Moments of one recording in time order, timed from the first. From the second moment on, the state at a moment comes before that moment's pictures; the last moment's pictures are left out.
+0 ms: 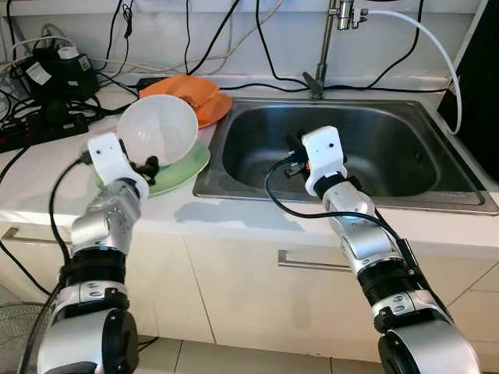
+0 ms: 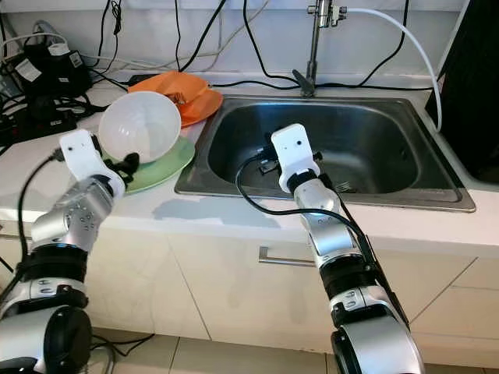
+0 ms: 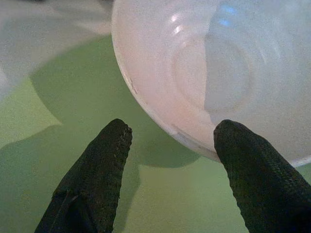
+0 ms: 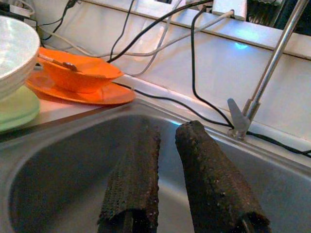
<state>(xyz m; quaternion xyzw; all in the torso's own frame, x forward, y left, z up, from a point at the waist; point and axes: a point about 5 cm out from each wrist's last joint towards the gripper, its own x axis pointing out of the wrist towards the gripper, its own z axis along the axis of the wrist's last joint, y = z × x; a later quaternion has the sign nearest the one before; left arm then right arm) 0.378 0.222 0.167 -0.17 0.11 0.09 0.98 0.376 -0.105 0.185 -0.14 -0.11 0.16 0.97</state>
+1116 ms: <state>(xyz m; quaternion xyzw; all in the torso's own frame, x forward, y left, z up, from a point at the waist) 0.381 0.207 0.168 -0.25 0.10 0.09 0.96 0.376 -0.108 0.184 -0.16 -0.10 0.15 0.97</state>
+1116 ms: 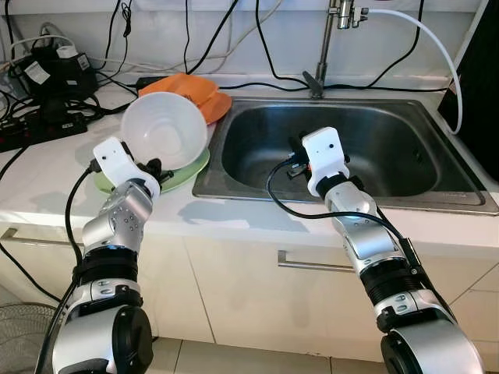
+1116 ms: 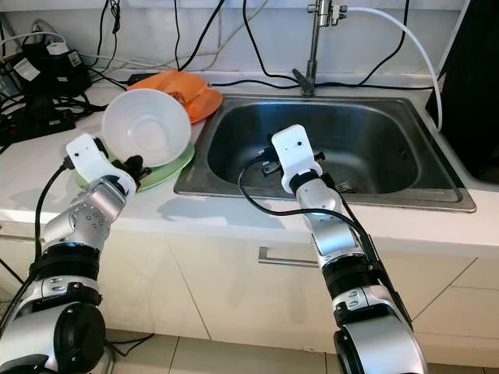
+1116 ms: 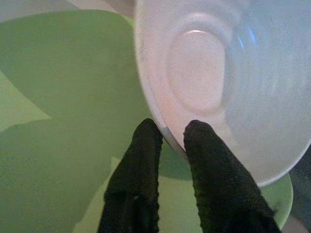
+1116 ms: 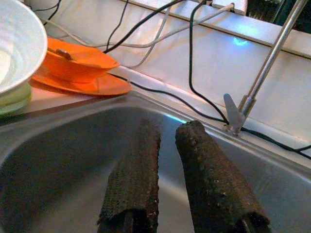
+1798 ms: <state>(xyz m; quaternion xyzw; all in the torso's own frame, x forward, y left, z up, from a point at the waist) 0.382 0.212 0.176 -0.25 0.05 0.10 0.96 0.377 -0.109 0.183 -0.16 -0.10 0.15 0.97</state>
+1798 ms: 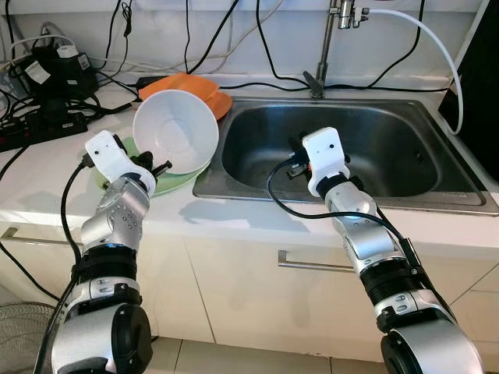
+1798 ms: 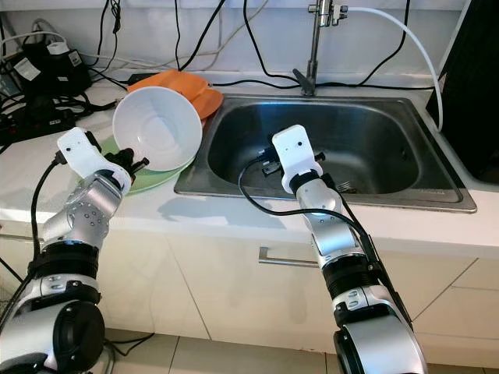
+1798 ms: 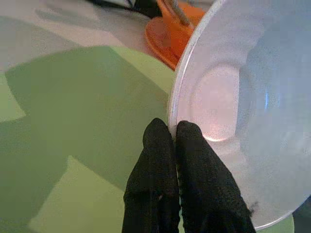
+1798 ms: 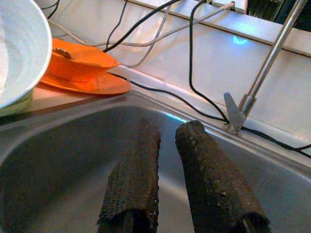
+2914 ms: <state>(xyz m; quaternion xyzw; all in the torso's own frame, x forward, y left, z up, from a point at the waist) 0.367 0.151 0.234 -0.20 -0.16 -0.07 0.96 0.381 -0.127 0.189 -0.04 -0.10 0.11 0.99</state>
